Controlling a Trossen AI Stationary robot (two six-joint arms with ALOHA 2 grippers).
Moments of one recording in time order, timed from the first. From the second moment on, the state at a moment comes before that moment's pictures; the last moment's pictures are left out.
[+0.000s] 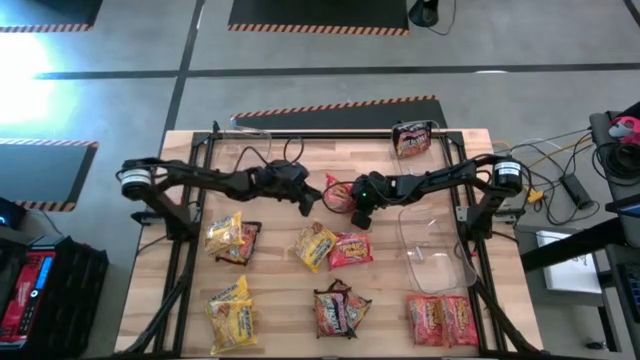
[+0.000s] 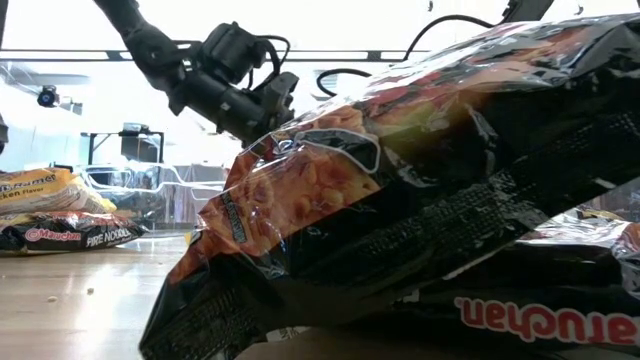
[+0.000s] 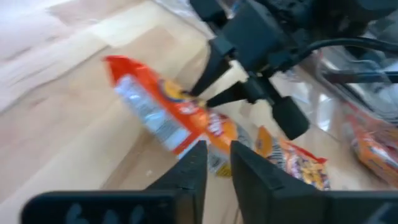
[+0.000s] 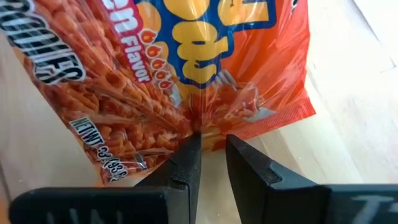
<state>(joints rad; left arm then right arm) 0.25 1.60 0.76 0.33 0.12 -0.51 -0.22 1.75 0.82 -0.10 0.11 0.13</state>
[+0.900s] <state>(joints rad) 0.25 1.71 0.76 0.31 0.11 -0.79 -0.22 1.78 0.80 -0.01 0.11 0.09</state>
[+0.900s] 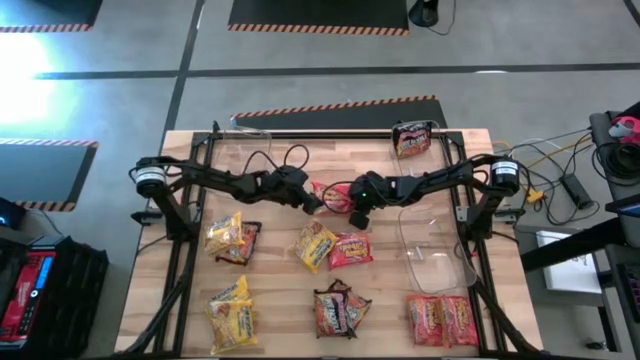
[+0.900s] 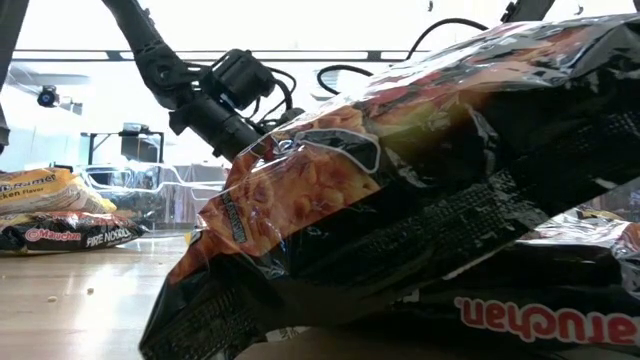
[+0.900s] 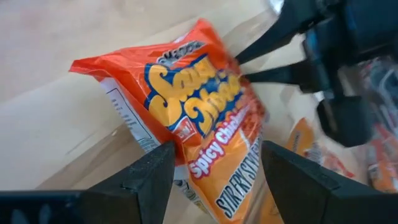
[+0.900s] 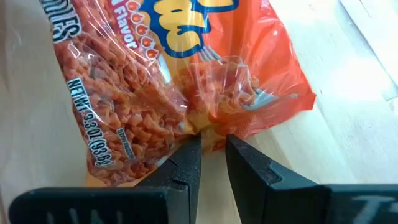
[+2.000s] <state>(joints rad) 0.26 1.69 0.76 0.18 0.10 -0.83 -0.22 1.79 0.69 0.16 0.11 0.12</state>
